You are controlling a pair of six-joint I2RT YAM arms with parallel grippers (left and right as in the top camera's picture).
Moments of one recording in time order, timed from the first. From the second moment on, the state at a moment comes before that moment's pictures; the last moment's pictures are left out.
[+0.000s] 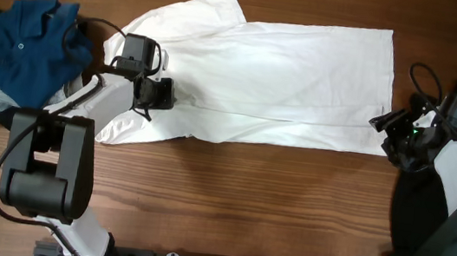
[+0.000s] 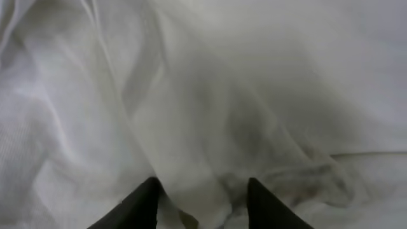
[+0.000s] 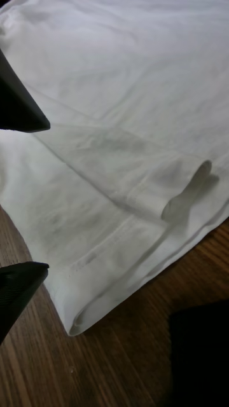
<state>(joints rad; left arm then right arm) -0.11 1.84 1.04 -0.41 0.17 -0.20 -0.37 1.60 0.93 -0.56 -0.37 0.54</state>
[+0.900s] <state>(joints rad) -0.12 1.77 1.05 -0.13 0.24 -0.28 -0.37 1.60 0.93 -0.57 -0.36 0.54</state>
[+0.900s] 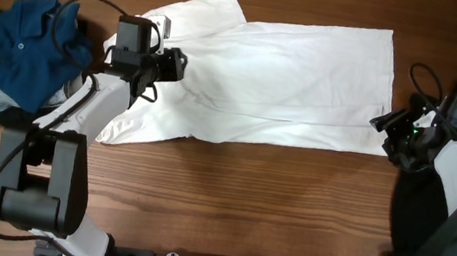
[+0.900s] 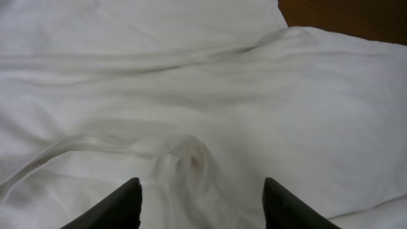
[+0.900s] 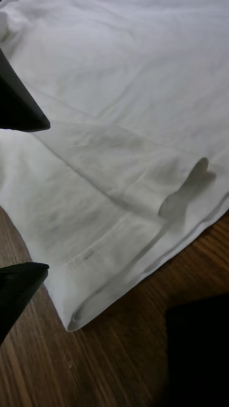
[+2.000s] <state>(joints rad) 0.12 1.68 0.99 -0.68 0.15 -0.31 -0.34 1.80 0.93 -0.32 -0.39 0.48</state>
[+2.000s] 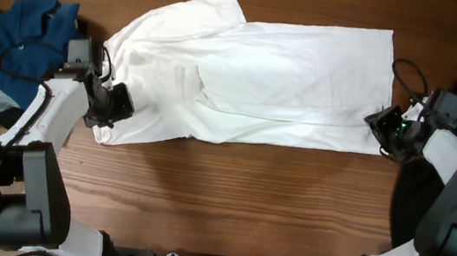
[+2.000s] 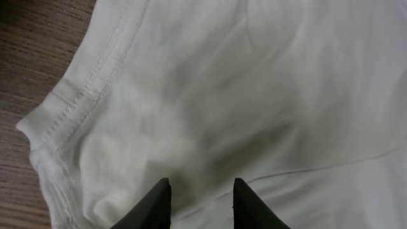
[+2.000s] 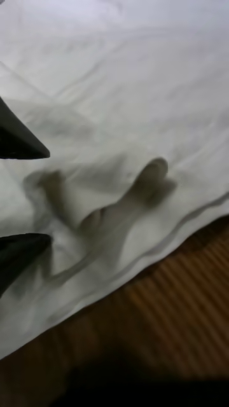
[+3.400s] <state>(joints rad) 0.12 1.66 0.88 -0.56 0.21 -0.26 -0.36 1.79 0.92 -0.26 -0.41 0.42</state>
